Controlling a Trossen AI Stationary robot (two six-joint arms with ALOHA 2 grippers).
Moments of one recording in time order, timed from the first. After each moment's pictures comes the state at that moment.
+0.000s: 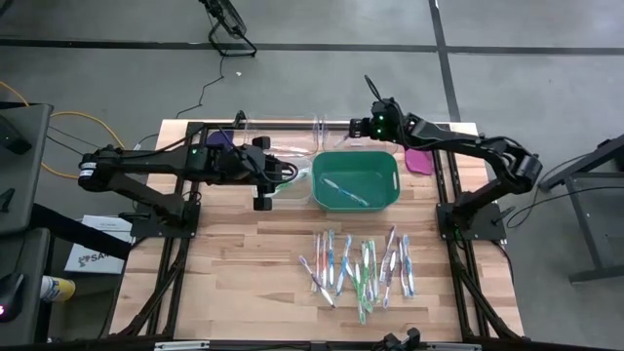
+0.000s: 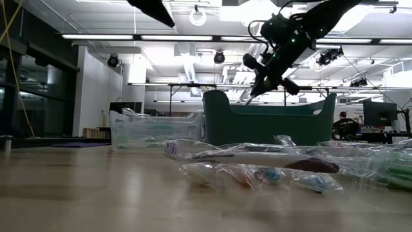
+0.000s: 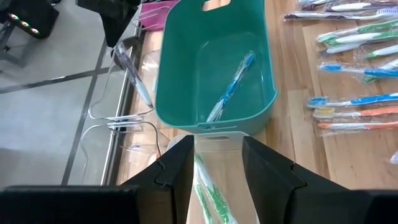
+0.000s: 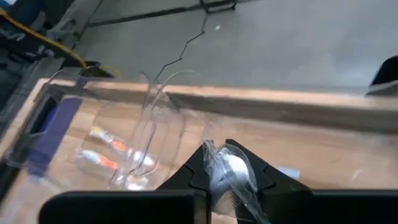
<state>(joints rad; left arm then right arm) 0.01 1.25 1.30 -0.71 -0.31 0.24 -0.63 1.48 0.98 -0.13 0.15 0.75</state>
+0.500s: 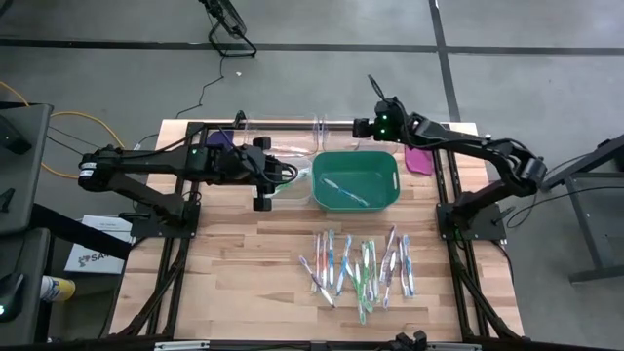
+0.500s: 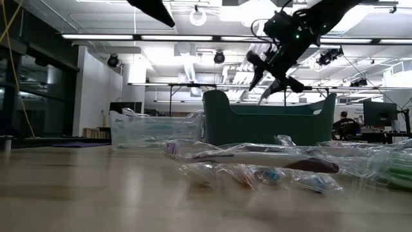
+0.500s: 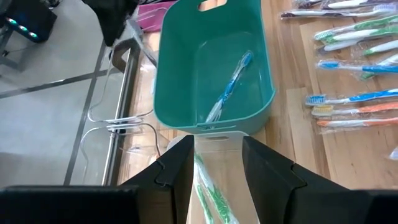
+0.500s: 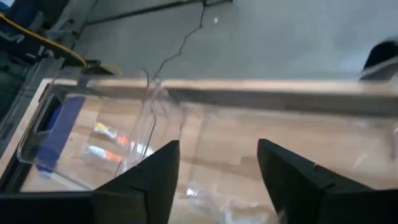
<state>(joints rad) 0.01 1.25 1.30 -0.71 -0.30 0.26 -0.64 1.43 0.98 -0.21 0.14 0.78</state>
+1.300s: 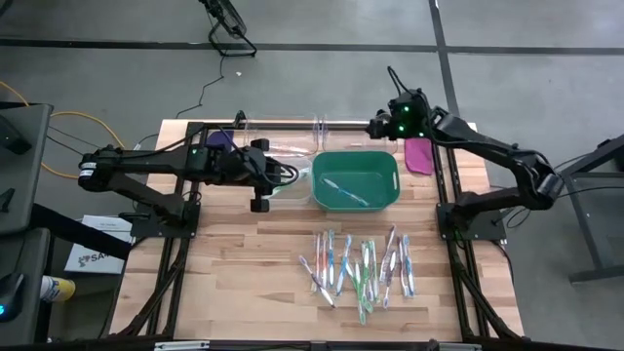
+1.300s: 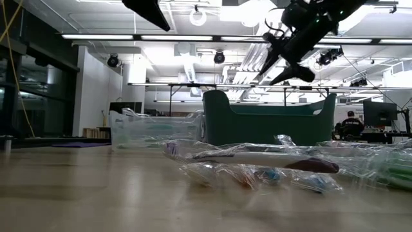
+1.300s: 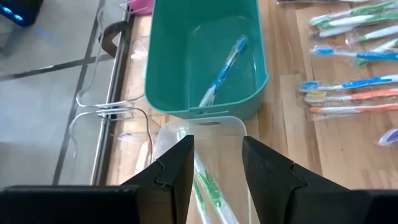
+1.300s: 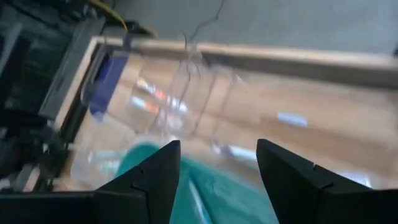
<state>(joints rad) 0.01 1.25 1.30 -0.77 -0.28 0.21 -0.74 1.25 0.98 -0.40 -0.17 0.68</state>
